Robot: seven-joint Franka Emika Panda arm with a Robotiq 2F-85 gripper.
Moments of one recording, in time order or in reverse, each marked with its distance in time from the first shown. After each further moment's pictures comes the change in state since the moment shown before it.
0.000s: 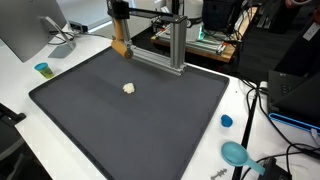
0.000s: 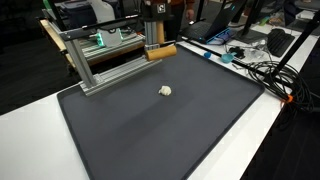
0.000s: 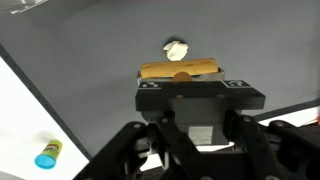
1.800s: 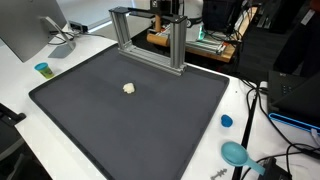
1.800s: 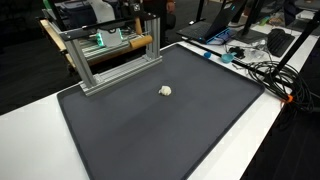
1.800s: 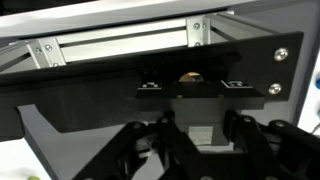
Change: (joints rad) arm 0.064 -0.594 -0.046 -0.592 0.054 -0.026 -0.221
